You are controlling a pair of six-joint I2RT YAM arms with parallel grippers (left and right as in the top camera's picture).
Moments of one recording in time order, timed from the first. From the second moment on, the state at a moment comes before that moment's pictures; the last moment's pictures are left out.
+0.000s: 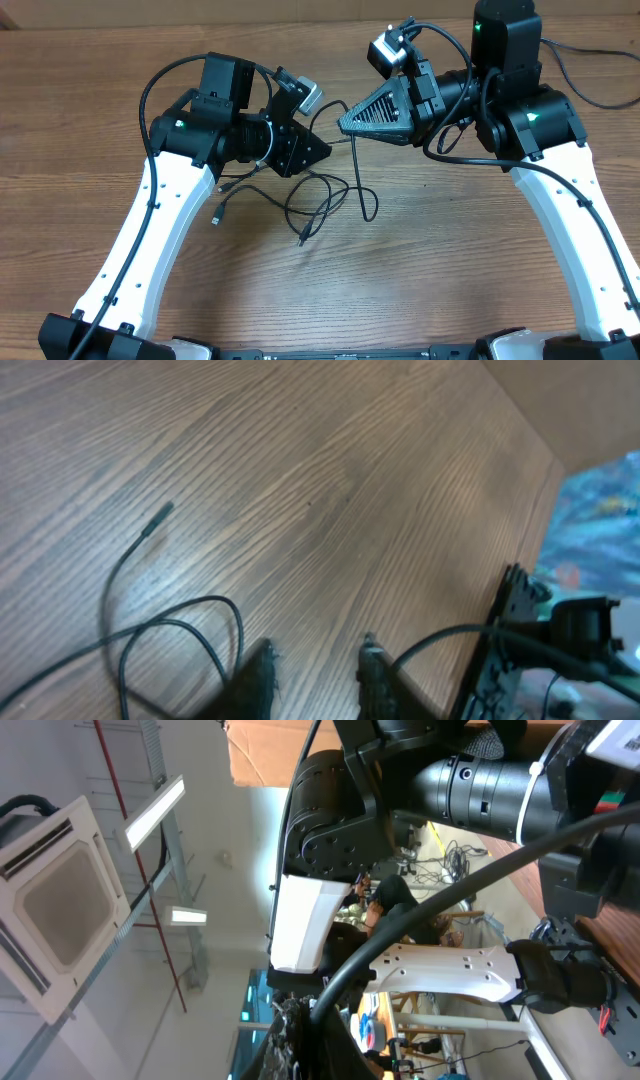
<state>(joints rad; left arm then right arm) -0.29 1.55 1.46 -0.92 0.72 0.17 0.28 1.53 1.61 -0.49 -1.55 1.03</state>
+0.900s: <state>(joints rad) -0.21 1.55 1.49 -1.04 0.60 0.02 0.28 1.53 1.61 -1.04 -0.48 0.76</state>
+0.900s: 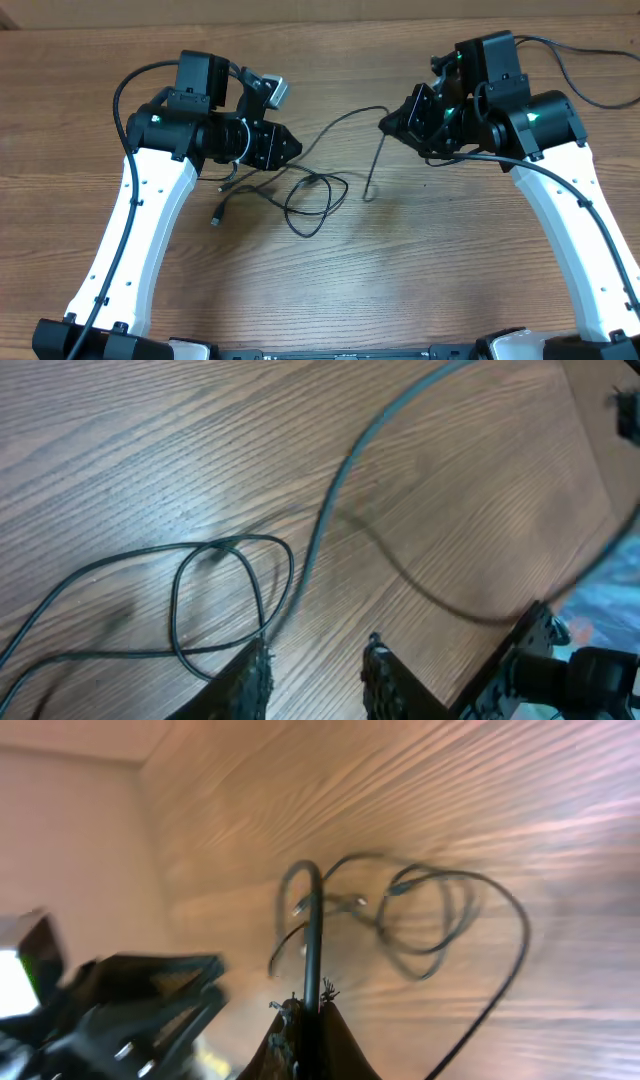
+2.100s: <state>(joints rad) -0.21 1.55 1.49 -1.17 0.33 -0.07 0.28 1.47 1.73 -1.09 -0.15 0.73</state>
